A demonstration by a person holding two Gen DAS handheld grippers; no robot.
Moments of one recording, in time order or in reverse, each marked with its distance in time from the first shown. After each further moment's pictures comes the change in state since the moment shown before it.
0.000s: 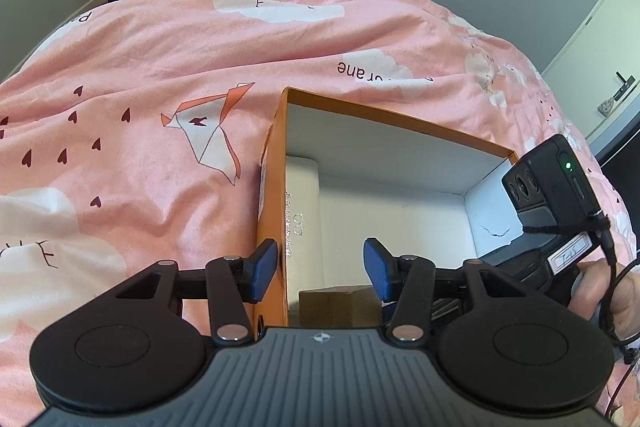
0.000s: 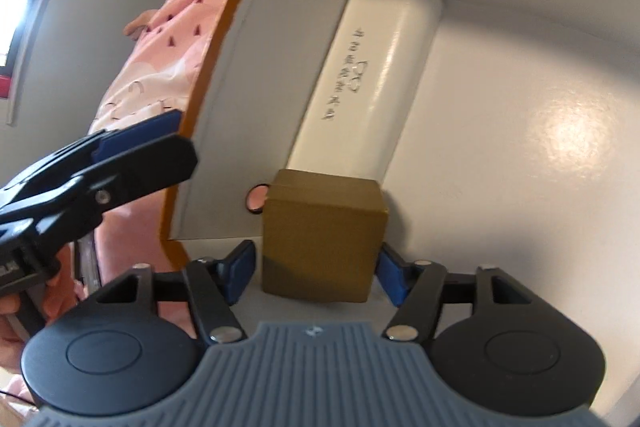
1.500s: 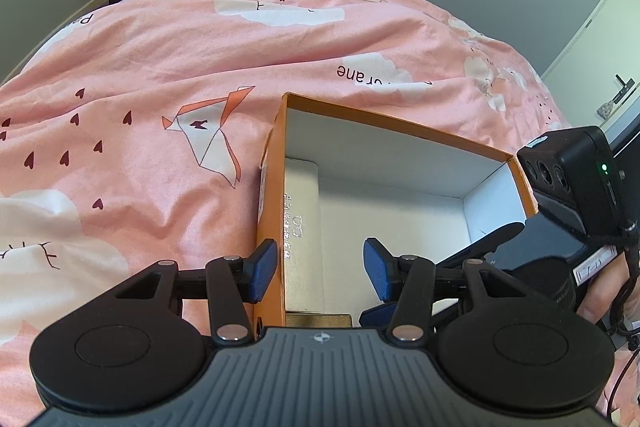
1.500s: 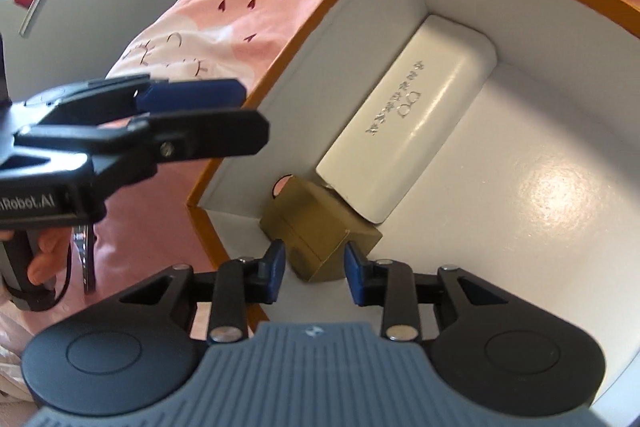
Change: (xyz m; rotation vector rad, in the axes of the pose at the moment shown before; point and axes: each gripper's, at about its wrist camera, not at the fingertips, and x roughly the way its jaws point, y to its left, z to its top) left arm -0.003 0.000 0.002 -0.011 -0.004 -0.002; right arm -0.015 0.033 0.009 -0.271 0.022 -0.087
